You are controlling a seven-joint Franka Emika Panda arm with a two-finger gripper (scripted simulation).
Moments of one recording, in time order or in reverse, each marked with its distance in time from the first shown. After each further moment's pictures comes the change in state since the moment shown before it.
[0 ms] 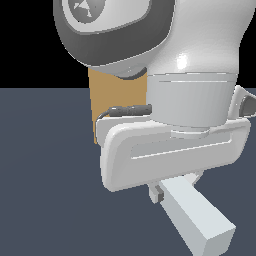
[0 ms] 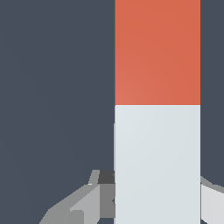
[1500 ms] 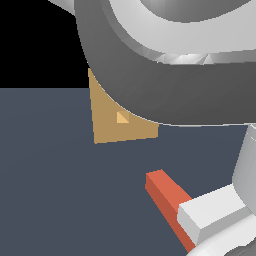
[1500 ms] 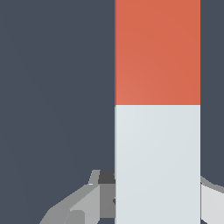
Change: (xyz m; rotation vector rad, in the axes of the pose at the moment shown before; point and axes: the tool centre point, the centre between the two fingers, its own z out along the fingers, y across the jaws) arm -0.110 0.017 0.033 -0.003 -0.002 -0.057
